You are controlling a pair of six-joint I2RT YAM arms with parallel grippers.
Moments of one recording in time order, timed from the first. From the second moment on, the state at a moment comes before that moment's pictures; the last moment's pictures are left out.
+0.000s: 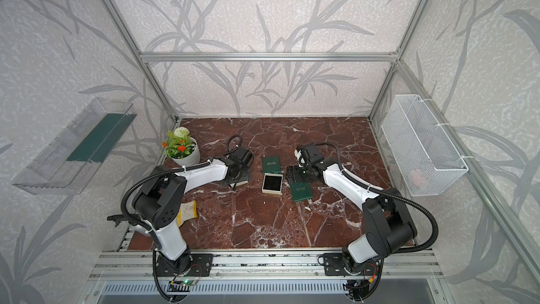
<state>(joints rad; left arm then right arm) -0.53 1.81 1.10 -0.54 -0.32 -0.78 0.46 1.52 0.99 -0.50 -0.23 0.36</state>
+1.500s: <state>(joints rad) -0.56 1.45 0.81 -0.48 -0.15 -0.58 0.64 1.60 0.96 -0.42 -0.32 0.51</state>
